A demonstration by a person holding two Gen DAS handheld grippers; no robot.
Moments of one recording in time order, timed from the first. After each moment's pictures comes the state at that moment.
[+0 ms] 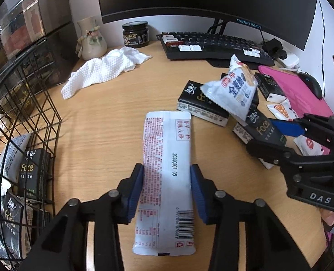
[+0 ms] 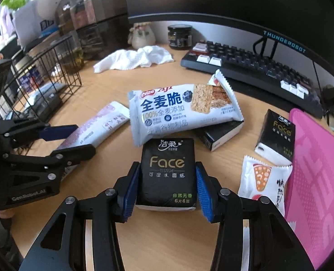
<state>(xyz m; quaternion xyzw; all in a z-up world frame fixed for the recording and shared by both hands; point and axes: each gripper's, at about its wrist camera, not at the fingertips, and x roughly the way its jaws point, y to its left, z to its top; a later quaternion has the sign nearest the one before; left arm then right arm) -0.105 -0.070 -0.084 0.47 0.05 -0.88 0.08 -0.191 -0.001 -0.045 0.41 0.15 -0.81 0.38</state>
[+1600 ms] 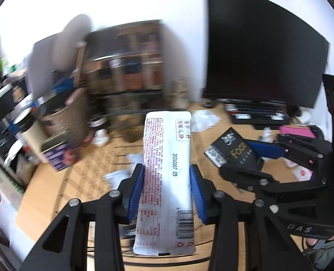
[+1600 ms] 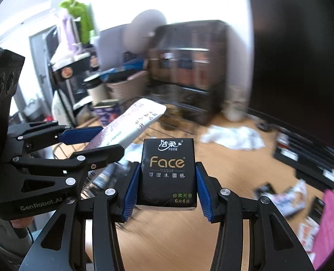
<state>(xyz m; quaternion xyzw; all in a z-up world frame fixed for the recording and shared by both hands) 0.052 -0.176 0.063 0.35 0.06 -0.91 0.21 -0.055 -0.139 0.080 0.29 0.14 -0.78 0.53</state>
